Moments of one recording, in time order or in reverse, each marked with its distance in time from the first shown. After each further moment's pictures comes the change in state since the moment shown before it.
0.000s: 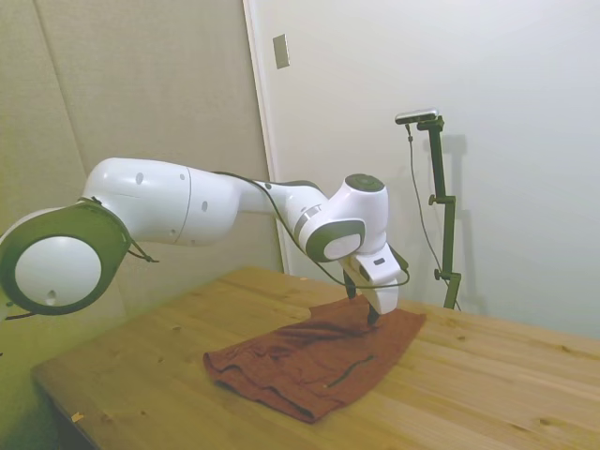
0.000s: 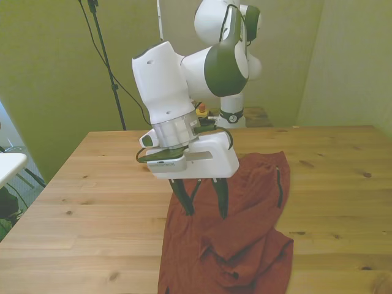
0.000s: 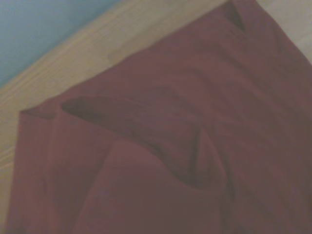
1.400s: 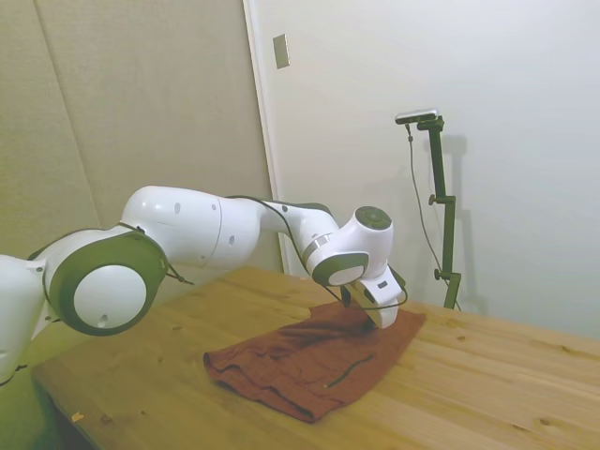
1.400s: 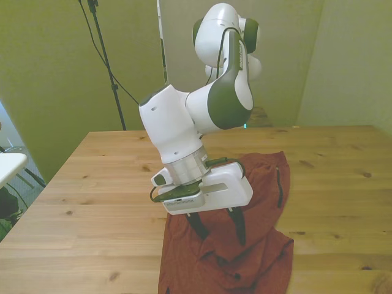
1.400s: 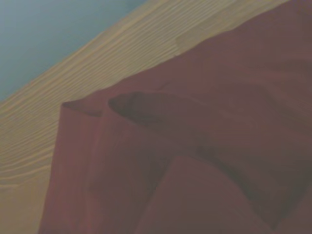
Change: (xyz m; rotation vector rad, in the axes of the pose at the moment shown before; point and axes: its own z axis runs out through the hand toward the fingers) arm -0.001 -0.023 0.062 0.096 -0.100 -0.113
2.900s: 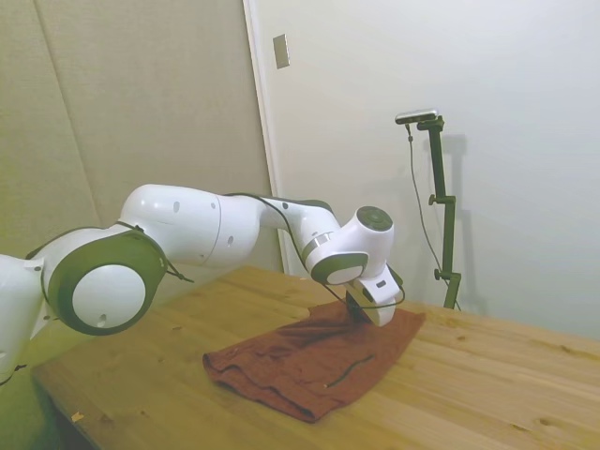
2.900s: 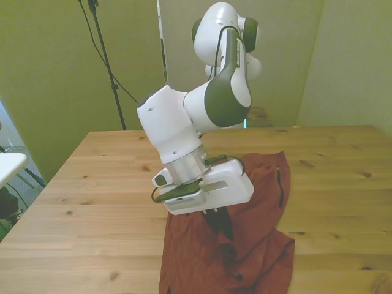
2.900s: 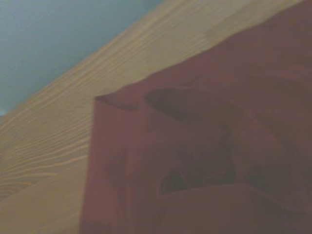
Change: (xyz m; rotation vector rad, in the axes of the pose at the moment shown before) arm -0.019 -0.014 -0.004 0.037 -0.050 -0.040
